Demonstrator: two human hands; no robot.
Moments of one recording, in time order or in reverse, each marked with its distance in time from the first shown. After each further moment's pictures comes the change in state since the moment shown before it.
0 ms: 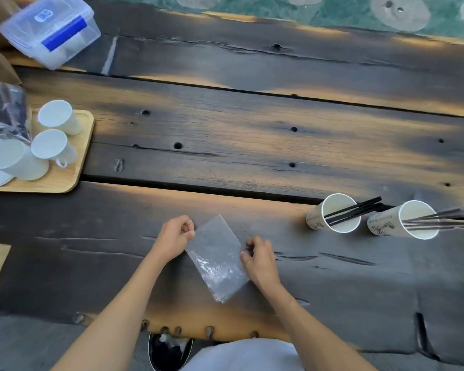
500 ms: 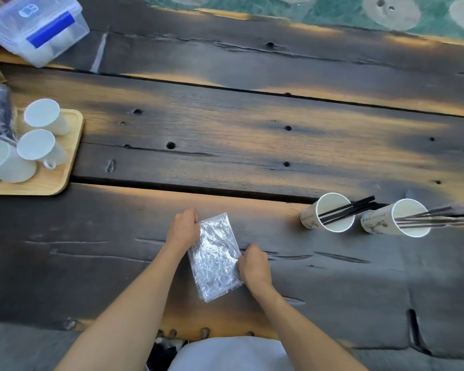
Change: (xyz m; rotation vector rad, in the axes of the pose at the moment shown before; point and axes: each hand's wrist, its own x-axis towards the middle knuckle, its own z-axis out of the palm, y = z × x) left_hand 0.033 0.028 0.034 0.251 0.025 -0.126; right_hand -0.001 -0.018 0.002 -0.128 -0.030 0.274
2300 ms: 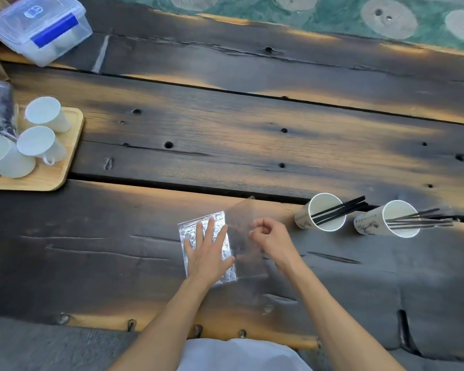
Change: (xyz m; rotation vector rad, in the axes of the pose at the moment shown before) left_hand -0.068 0.018 0.078 0.352 0.014 0.227; right_hand -0.006 -0.001 -0.095 0.659 -0.139 -0.304
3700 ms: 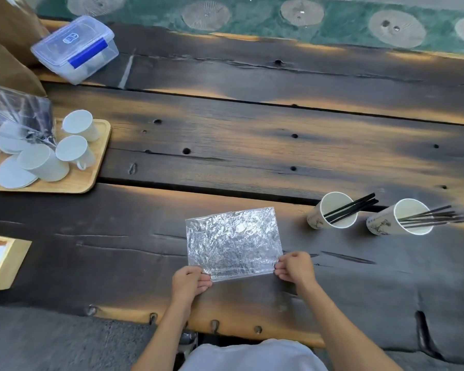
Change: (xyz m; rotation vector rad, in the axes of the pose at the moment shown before) left_hand -0.073 -0.061 -0.008 -1.318 0.037 -0.741; right_hand 0.001 0.091 -0.005 0.047 0.253 0.426
